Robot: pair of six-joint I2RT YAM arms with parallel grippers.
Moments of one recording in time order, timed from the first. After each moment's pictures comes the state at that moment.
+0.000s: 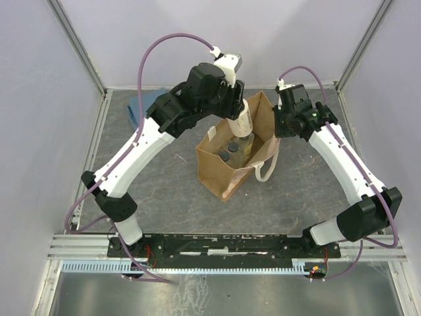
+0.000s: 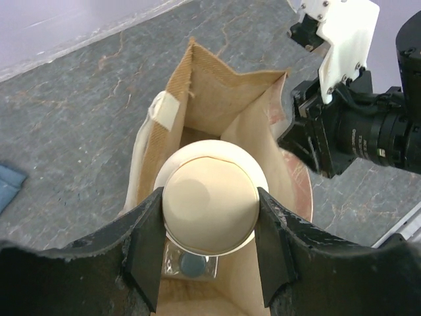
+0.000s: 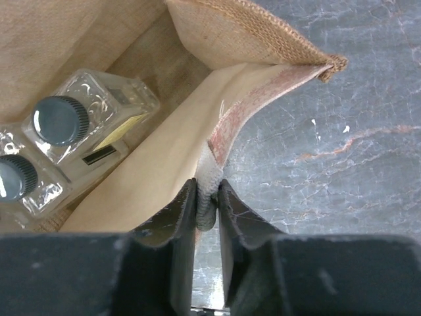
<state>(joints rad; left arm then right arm) -0.85 1.72 2.17 -0.88 -0.18 -0.24 0.36 1.45 1.49 -0.93 0.16 0.22</state>
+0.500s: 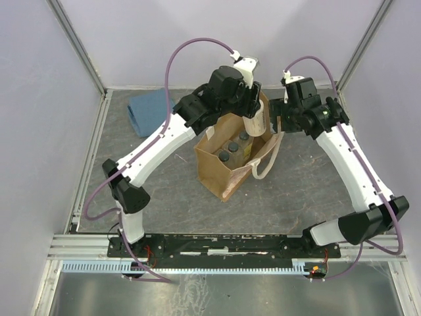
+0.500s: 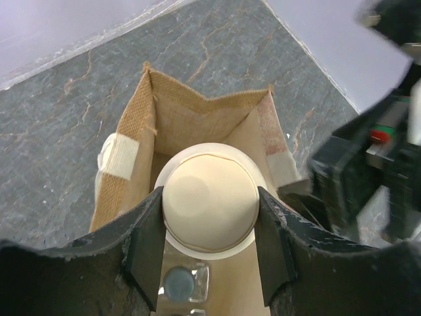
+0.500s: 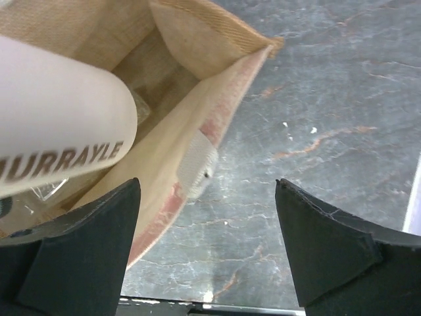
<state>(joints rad) -0.85 1.85 2.14 -0.67 -0.12 -0.23 0.36 1.43 1.62 -1.02 0.20 0.19</state>
